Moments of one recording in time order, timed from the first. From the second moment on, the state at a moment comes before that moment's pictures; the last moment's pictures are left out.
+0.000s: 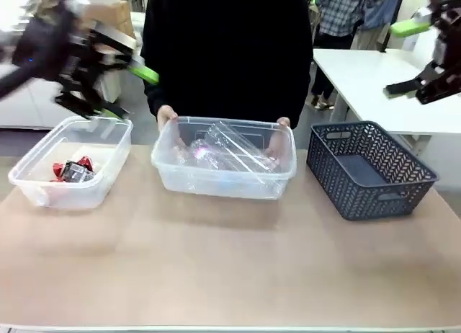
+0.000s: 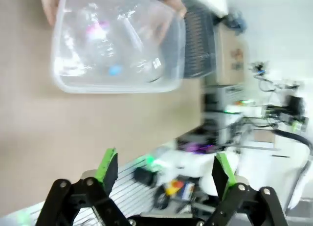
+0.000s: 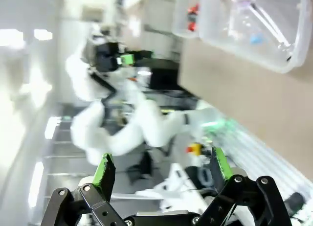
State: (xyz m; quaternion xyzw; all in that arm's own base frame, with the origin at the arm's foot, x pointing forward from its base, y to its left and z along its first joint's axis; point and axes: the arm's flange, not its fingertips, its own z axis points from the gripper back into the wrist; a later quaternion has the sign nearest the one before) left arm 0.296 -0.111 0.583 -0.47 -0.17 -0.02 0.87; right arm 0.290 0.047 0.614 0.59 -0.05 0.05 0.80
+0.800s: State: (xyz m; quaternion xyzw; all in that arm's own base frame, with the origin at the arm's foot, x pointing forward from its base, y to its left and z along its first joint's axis) left arm 0.286 -0.036 0.580 -0.58 -0.22 0.04 0.78; right arm 0.303 0.012 0.584 0.64 -0.03 -0.03 0.77
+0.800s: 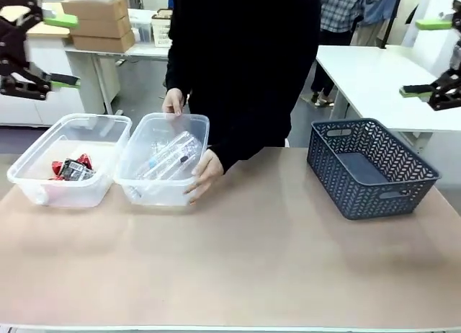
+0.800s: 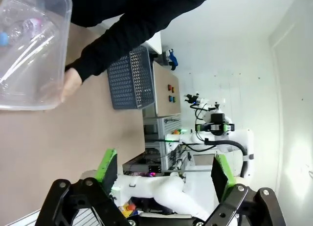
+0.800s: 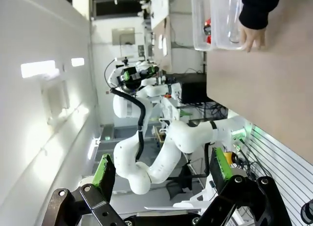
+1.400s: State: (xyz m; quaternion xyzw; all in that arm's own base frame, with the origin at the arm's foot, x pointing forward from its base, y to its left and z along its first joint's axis) left arm 0.282 -0.024 0.584 -0.58 -0.23 0.05 0.78; right arm 0.305 0.007 0.581 0.64 -0.03 -0.04 0.77
